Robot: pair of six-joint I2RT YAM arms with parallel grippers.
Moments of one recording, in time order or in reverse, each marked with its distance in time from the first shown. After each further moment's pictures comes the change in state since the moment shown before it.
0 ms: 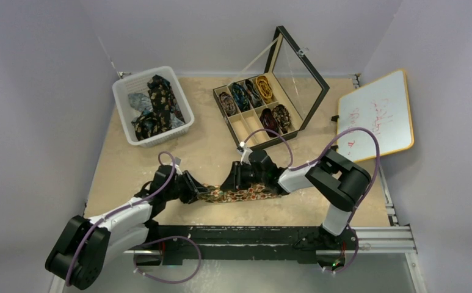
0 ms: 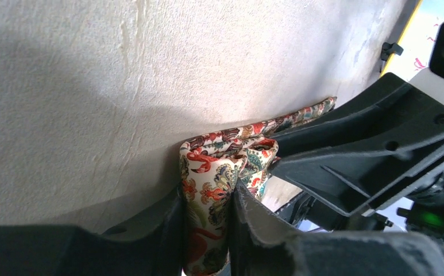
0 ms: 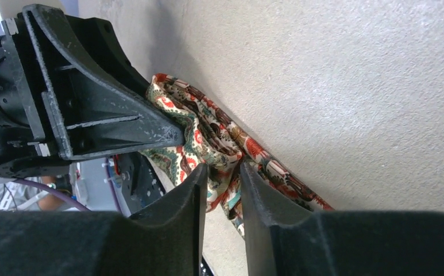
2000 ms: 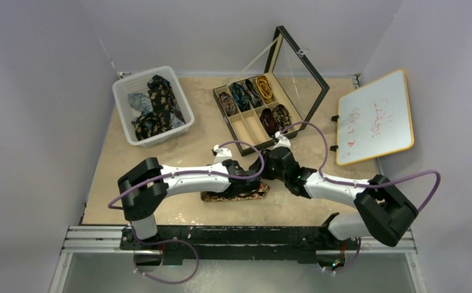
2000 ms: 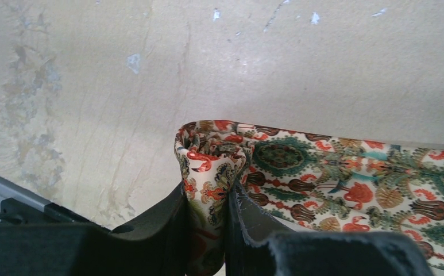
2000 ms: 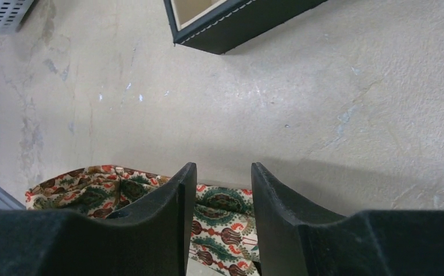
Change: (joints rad) left arm -0.756 0.761 1.072 -1.387 -1.091 -0.230; right arm -0.097 -0.439 -0.090 -0.424 0.525 -0.058
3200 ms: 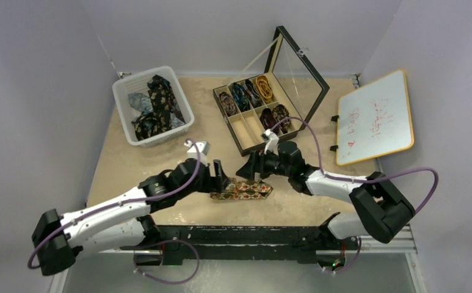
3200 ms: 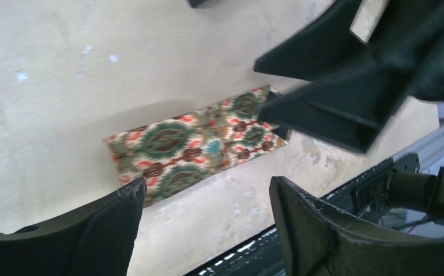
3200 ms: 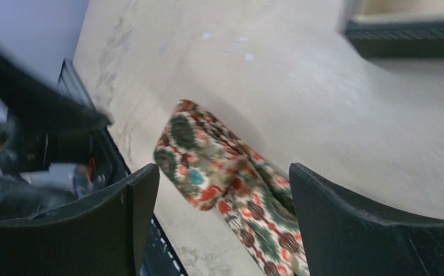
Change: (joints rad) left arm 0.182 -0.797 -0.561 0.920 0.500 0.554; right arm -0.124 0.034 -0.035 0.220 -0.516 -0.186
